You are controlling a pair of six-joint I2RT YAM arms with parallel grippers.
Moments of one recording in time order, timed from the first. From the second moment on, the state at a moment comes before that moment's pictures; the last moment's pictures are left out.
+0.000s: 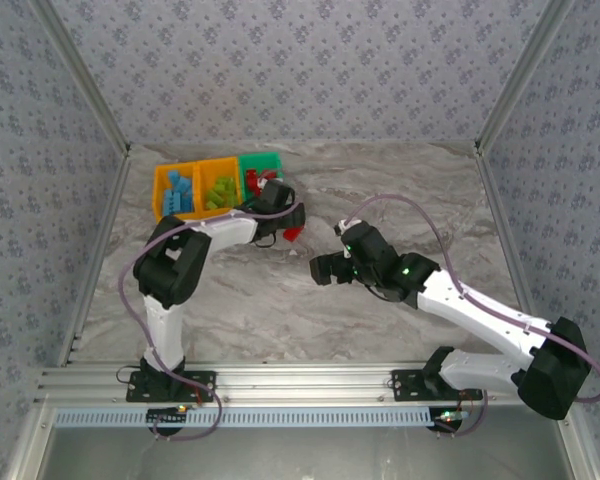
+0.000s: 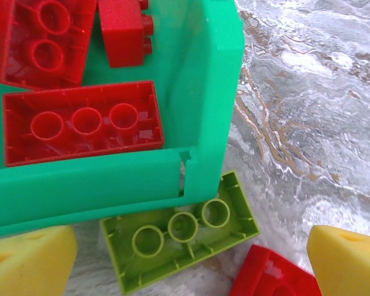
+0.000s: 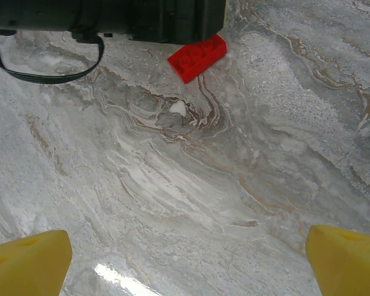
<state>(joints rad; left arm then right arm) -0.60 2.03 1.32 -0.13 -0.23 -0.55 0.82 1.15 0.89 -0.51 0.12 0.45</state>
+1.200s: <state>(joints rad) -0.65 1.98 1.26 -0.27 -0.30 -0.68 0.81 1.01 0.83 -0.52 0.06 0.45</state>
